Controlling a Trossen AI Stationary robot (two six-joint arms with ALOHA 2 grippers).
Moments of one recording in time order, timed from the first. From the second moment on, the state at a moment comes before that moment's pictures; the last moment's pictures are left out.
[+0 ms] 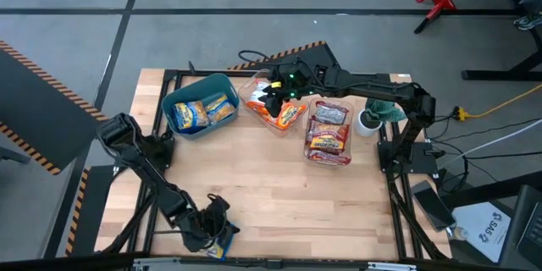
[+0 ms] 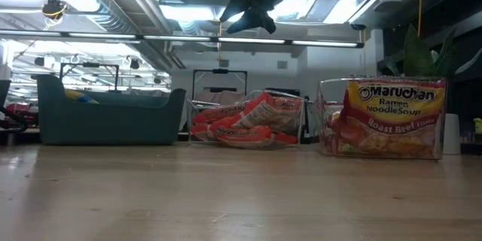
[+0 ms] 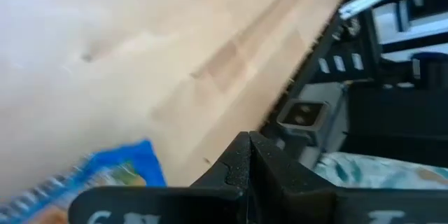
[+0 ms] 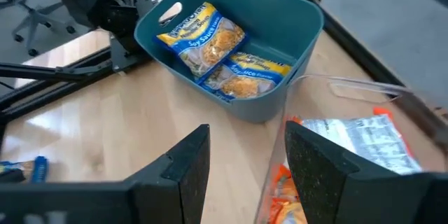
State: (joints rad) left arm -0.88 1.71 0.90 0.07 -0.55 -1.69; right arm -0.27 1.78 1.64 -0.47 -0.11 0.24
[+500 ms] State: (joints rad) left arm -0.64 1.71 0.90 -0.20 -0.63 -1.61; right arm -0.28 1.78 1.64 -0.40 -0.03 0.22
